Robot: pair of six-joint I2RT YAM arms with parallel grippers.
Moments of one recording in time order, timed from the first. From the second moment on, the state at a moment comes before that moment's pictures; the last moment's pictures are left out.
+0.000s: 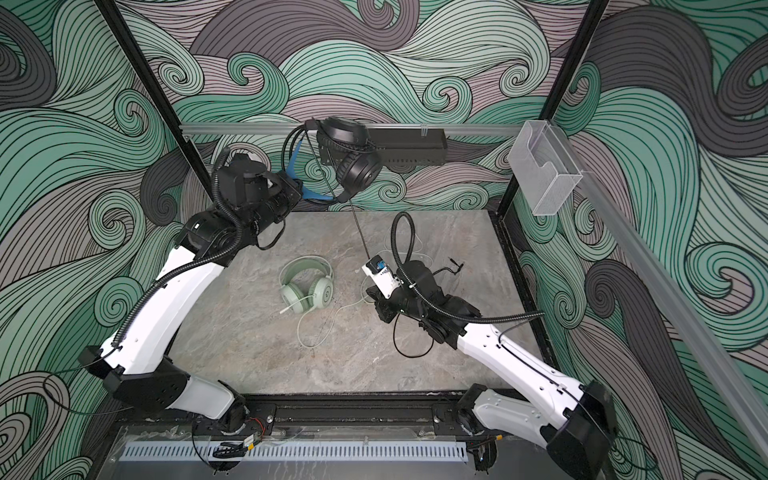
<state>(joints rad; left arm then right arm) -0.53 1.51 1.91 -0.70 -0.30 -1.00 0.78 1.11 0.94 -0.40 -0.15 -0.09</state>
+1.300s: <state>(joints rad) -0.66 1.29 1.47 -0.66 -0.36 0.09 0.99 1.31 1.60 -0.88 0.40 -0.76</state>
